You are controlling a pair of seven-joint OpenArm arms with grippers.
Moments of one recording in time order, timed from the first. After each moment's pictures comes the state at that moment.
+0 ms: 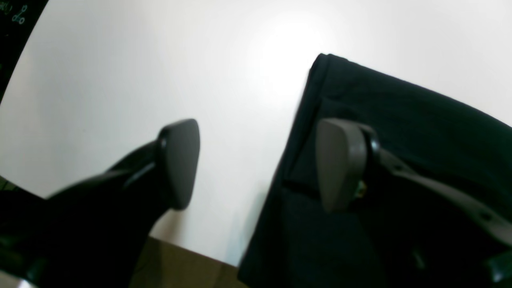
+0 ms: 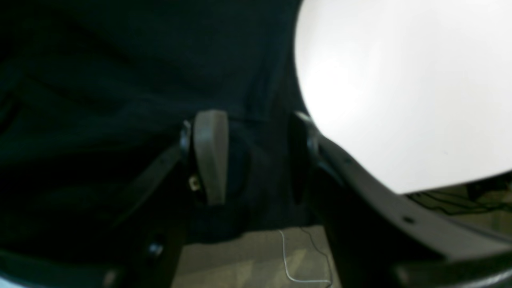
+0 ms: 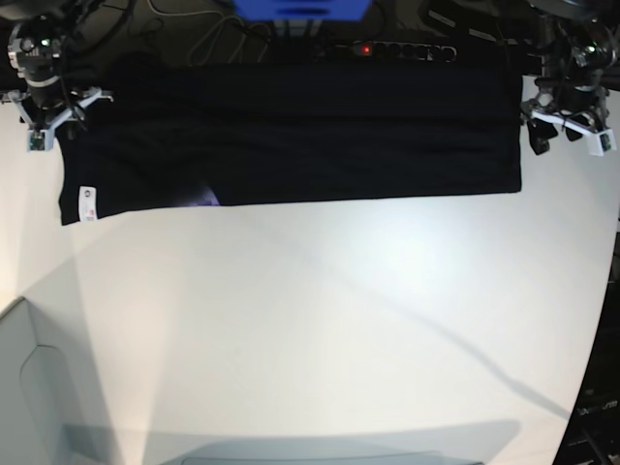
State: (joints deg) left arm 30.8 -12.7 -46.0 107.2 -33.8 -16.3 46.3; right arm -25.3 -2.9 49.8 112.3 4.2 39.1 -44.0
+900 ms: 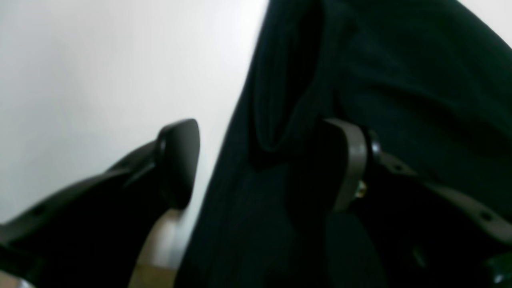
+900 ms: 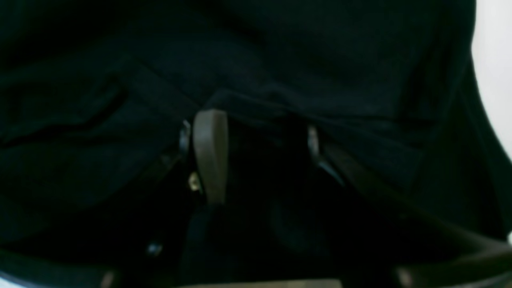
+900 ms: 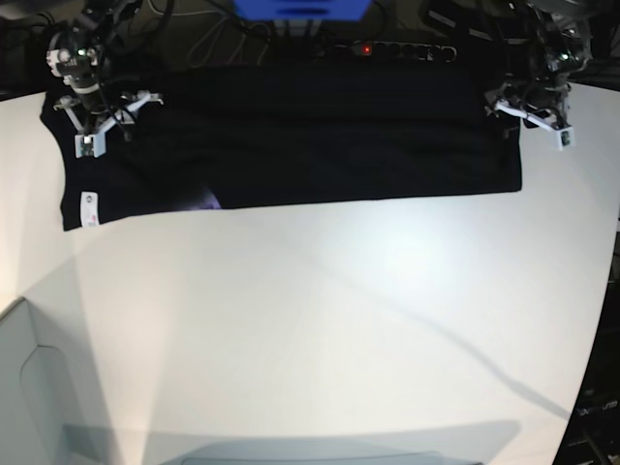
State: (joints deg) left arm 29.8 -12.7 -35.9 97.7 -33.7 -16.3 44.7; right arm -23.6 -7.3 40.0 104.1 5.0 38.9 -42.0
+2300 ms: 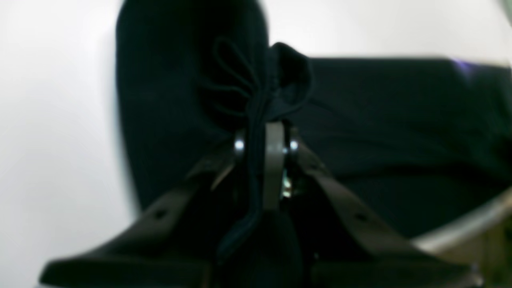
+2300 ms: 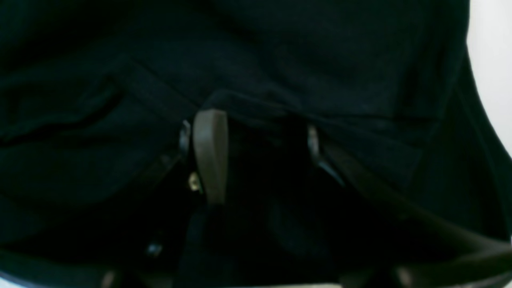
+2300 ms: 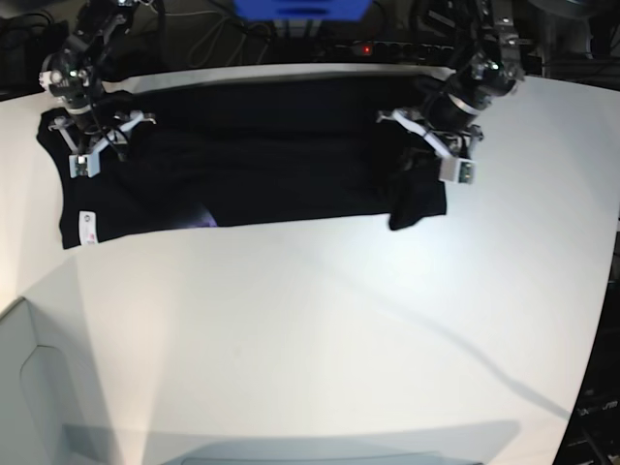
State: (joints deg) left arm 29.5 -7.4 -9.4 116.3 -32.9 -15.5 46.1; right arm -18.9 -4.5 39.9 100.6 4.8 39.1 -42.5
